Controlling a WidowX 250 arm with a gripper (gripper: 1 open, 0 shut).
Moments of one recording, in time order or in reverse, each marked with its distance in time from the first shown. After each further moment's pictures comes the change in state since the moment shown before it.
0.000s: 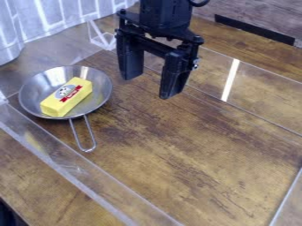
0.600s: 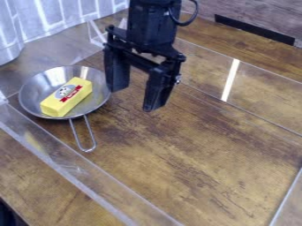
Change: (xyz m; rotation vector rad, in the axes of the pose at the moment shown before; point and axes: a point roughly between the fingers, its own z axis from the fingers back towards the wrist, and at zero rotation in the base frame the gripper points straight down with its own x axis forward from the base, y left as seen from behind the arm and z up) arm -0.008 0.014 -0.020 0.011 0.068 0.007
